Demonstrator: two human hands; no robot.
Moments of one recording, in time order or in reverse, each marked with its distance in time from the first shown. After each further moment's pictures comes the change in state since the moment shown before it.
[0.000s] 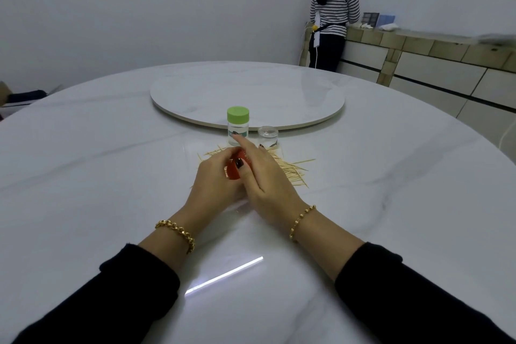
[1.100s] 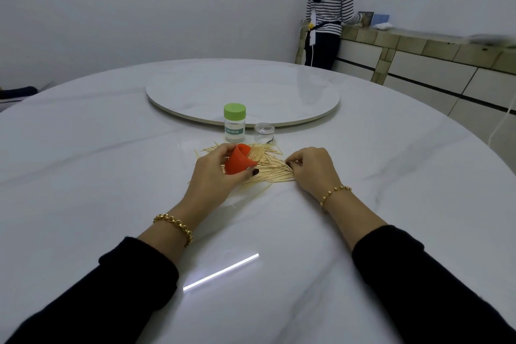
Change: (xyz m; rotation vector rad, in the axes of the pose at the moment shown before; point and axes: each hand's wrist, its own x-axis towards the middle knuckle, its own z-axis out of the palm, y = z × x) left_hand 0.004 -0.015 0.004 -0.048 -0.024 -0.094; right_hand 0.001 0.080 -0.054 -0.478 -0.004 0.438
